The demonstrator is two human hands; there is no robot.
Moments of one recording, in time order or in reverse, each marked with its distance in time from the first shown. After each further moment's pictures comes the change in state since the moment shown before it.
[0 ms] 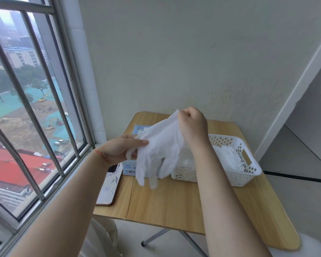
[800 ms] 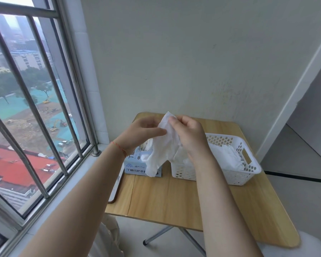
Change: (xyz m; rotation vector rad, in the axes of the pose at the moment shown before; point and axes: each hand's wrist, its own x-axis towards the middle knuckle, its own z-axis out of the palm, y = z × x) left_hand 0.007 0.036 0.047 0.301 0.214 0.338; right_hand -0.027 0.010 -0.003 0.275 -0.206 0.011
